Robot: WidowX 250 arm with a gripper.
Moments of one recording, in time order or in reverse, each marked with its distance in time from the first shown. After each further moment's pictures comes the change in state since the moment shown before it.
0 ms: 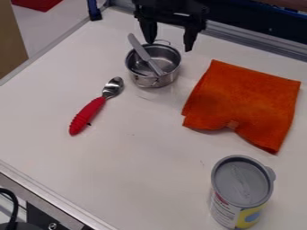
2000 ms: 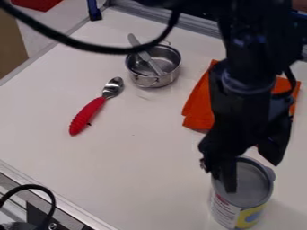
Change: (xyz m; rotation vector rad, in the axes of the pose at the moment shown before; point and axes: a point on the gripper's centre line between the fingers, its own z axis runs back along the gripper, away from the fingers) arm -0.183 -0.141 0.031 -0.071 0.336 0.875
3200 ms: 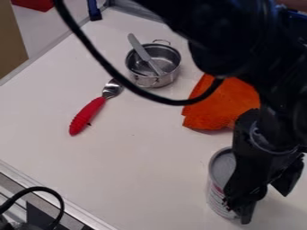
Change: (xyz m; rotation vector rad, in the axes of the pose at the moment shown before) arm -0.008 -0.004 -0.046 -0.001 -0.111 0.040
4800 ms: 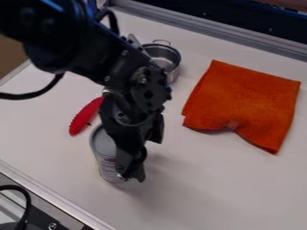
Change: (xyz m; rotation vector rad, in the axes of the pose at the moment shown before) arm 0.145 0.072 0.001 -0.120 -0.178 0.620
